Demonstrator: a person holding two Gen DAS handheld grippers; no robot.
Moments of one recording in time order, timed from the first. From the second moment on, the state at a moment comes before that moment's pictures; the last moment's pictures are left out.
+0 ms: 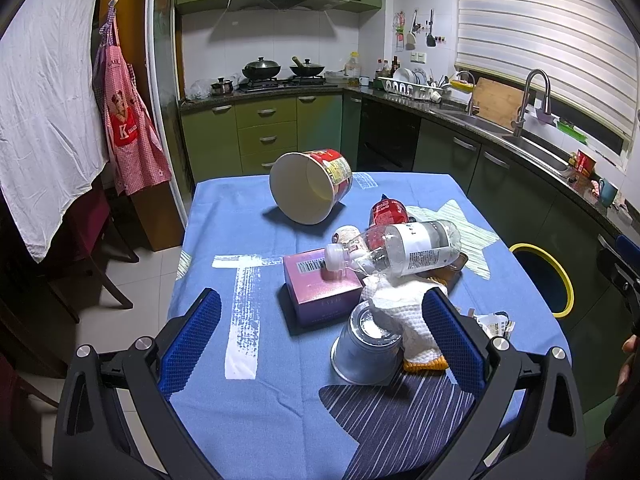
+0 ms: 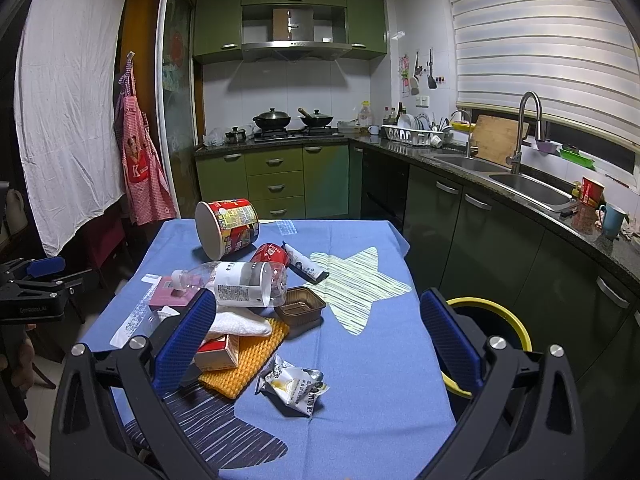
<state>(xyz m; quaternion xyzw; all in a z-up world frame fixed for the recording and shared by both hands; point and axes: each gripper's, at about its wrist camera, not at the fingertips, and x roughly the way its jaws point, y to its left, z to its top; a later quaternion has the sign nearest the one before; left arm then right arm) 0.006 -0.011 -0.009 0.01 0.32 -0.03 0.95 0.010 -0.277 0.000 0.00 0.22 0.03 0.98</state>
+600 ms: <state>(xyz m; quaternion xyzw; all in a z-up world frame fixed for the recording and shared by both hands) 0.188 0.057 -0.047 0.01 0.35 0.08 0.93 0.149 -0.233 0.048 -0.05 0.24 0.11 0.96</state>
